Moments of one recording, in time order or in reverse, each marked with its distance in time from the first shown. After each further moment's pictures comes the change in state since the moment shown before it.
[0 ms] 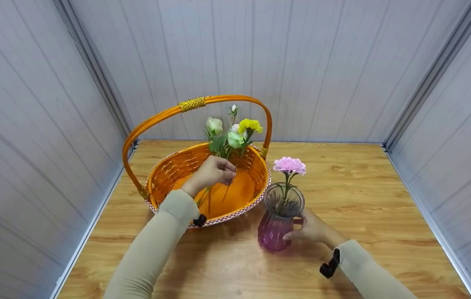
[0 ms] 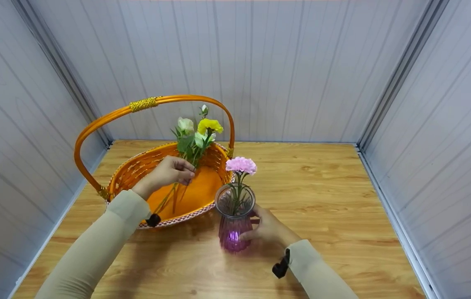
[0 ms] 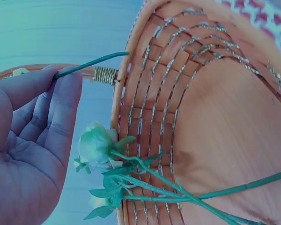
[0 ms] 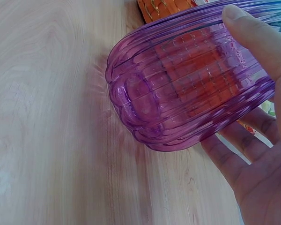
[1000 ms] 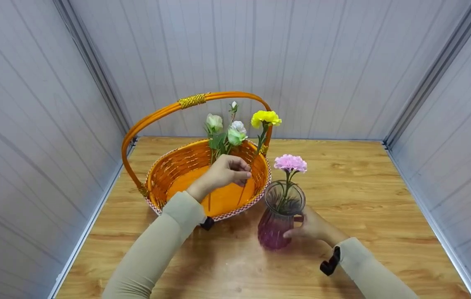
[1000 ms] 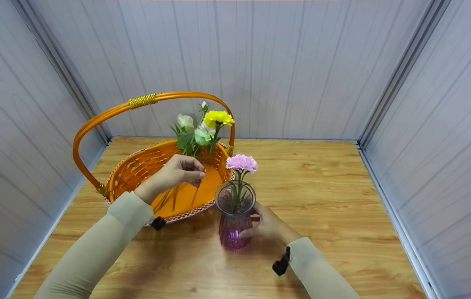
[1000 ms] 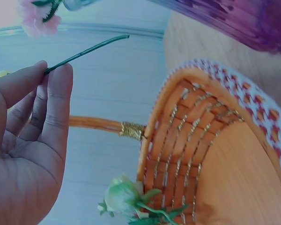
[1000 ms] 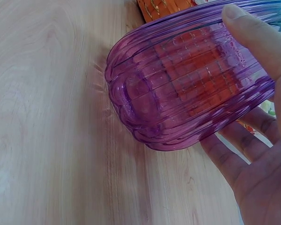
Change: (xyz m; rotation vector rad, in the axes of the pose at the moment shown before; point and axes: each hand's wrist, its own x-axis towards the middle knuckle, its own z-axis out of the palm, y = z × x) left_hand -0.011 0.032 0.032 -0.095 -0.088 0.118; right_hand 0.001 0.001 -0.001 -0.023 0.000 0.005
